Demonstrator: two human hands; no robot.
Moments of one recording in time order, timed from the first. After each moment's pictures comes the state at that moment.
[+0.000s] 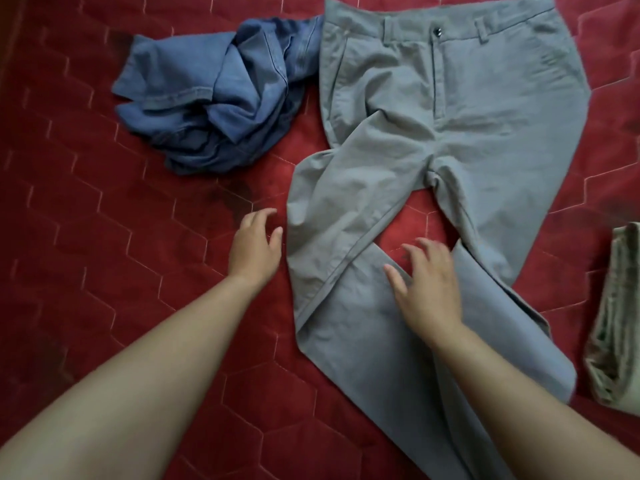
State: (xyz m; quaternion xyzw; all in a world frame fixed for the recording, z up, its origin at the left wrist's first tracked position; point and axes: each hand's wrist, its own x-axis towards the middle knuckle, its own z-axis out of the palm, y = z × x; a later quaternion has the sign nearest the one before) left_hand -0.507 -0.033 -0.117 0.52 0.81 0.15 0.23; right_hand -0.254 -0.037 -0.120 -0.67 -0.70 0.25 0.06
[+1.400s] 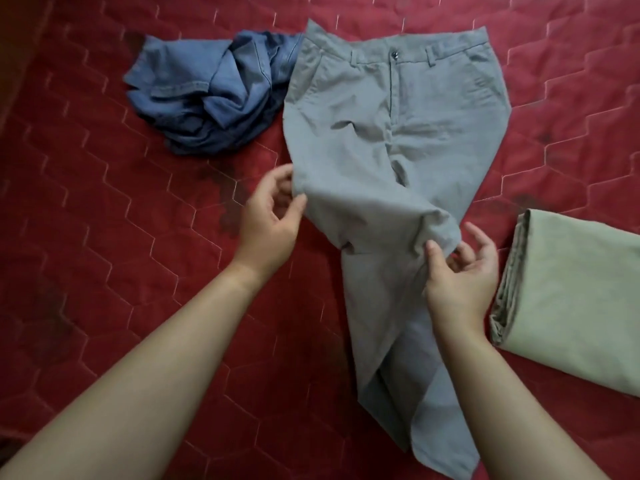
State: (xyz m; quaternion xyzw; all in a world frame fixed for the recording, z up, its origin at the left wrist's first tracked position) left_hand -0.392 -0.066 0.002 0.48 0.66 0.49 0.31; right_hand -0.171 -0.074 -0.021 -0.69 -0.35 0.42 0.48
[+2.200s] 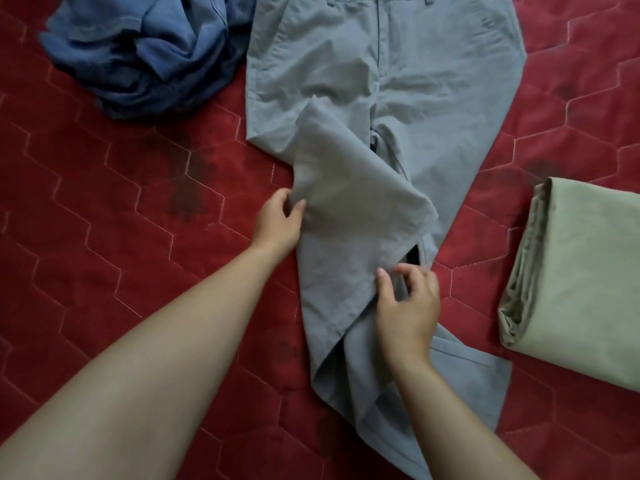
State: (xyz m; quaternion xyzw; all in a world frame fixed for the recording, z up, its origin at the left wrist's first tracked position) left_hand -0.368 -0.046 -0.149 0.43 0.78 0.29 0.35; right_hand -0.176 -0.119 -0.115 -0.75 -0.47 0.34 0.30
